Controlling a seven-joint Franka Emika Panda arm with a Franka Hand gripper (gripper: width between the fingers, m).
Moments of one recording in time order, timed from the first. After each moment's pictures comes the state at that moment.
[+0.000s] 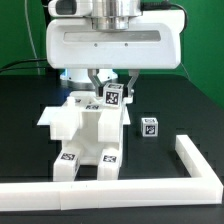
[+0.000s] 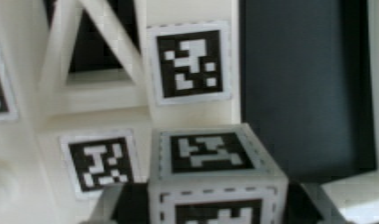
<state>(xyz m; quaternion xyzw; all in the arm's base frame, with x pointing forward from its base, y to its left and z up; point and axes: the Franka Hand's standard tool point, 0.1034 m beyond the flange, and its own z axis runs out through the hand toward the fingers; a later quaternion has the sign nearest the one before) 0.558 0.020 0.118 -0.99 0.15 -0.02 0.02</state>
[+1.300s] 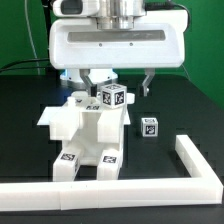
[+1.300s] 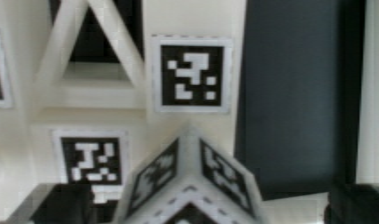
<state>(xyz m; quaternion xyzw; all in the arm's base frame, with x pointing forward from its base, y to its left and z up) 0.555 0.023 0.119 -1.00 0.06 -0.04 0.01</state>
